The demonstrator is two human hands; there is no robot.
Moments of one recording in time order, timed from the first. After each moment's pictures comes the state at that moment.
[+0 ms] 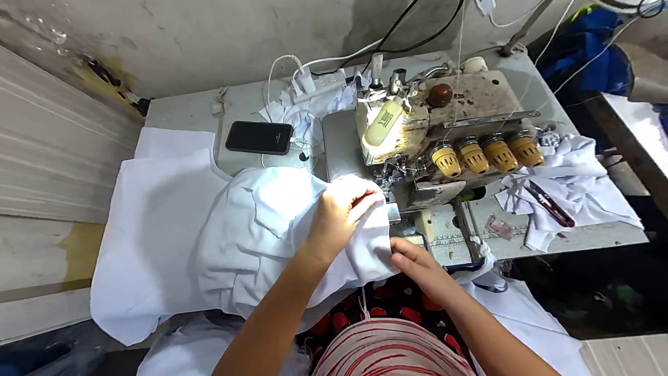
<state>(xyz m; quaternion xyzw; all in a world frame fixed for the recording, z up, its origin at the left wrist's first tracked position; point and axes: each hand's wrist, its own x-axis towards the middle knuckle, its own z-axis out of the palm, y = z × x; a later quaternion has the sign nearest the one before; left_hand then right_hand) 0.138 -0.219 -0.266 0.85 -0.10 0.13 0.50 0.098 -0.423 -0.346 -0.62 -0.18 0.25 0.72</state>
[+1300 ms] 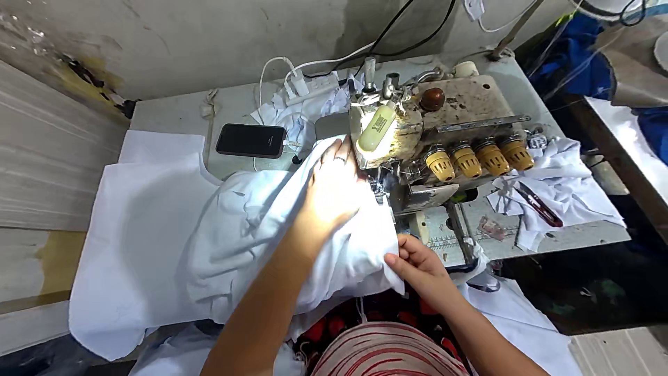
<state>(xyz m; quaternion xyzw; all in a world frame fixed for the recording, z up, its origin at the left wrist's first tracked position) 0.185 -0.211 -0.274 0.98 -0.12 0.04 0.17 0.095 -0.419 -0.331 -0.61 -0.16 0.18 0.76</state>
